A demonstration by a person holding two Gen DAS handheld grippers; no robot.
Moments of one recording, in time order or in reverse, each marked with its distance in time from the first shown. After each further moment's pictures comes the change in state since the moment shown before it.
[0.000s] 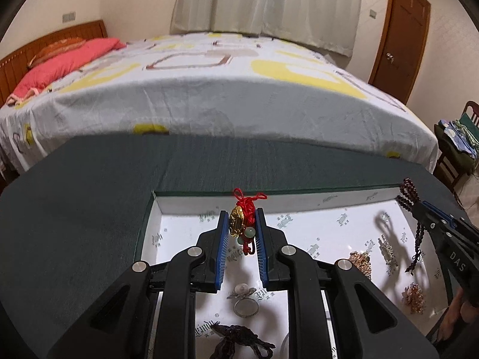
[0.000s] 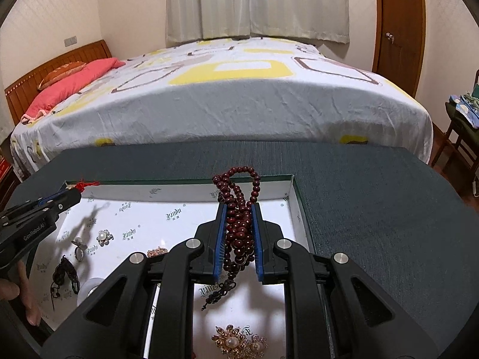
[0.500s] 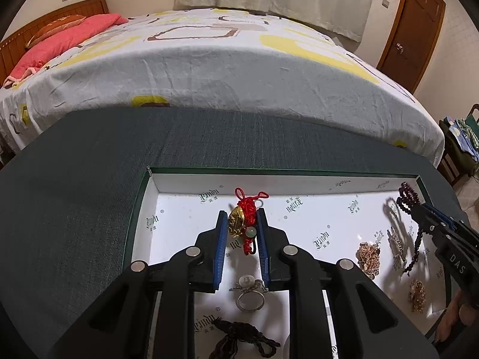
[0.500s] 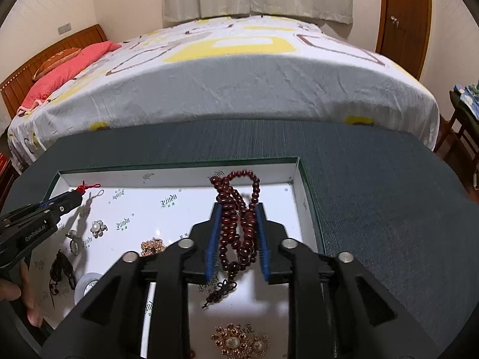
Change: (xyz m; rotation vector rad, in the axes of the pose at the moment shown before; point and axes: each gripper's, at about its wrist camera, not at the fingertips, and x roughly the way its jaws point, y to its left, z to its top) left arm 0.018 0.005 -0.001 -0.035 0.113 -0.006; right arm 0.017 -0.002 0.003 0.012 0.116 0.002
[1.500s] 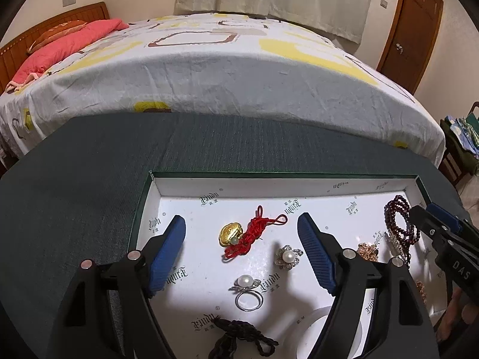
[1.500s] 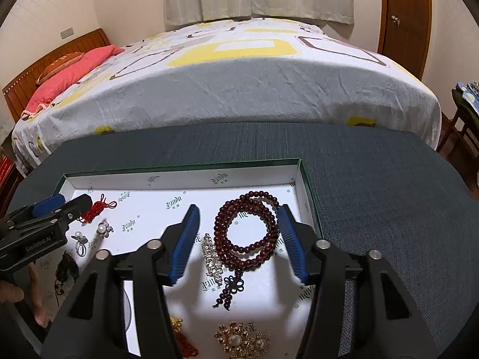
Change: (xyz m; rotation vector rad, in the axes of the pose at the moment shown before) left arm -0.004 -0.002 0.001 0.010 -0.026 0.017; right arm -0.007 0.001 -0.001 0.006 -0.025 0.023
